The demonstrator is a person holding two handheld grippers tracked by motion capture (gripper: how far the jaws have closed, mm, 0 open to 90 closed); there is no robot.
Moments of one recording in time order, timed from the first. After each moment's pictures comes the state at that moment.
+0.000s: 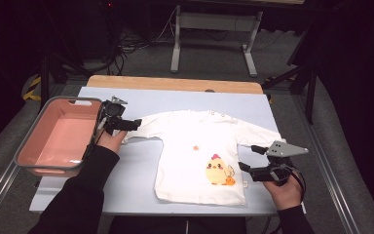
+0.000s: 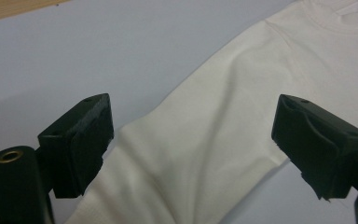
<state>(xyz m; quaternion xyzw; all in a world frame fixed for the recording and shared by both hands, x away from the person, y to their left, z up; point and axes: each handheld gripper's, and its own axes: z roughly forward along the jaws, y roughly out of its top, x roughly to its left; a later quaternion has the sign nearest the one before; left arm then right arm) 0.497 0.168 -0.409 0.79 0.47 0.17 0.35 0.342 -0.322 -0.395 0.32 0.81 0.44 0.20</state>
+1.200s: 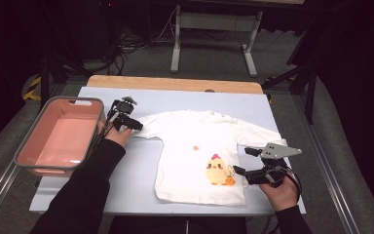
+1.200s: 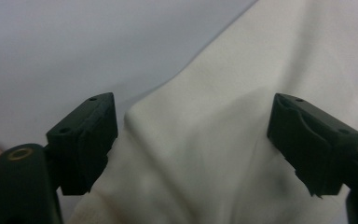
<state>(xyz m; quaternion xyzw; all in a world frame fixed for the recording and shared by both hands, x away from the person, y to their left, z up) 0.536 0.147 -0.436 0.82 0.53 0.13 0.20 0.341 -0.309 -0.399 0.29 0.83 0.44 0.18</state>
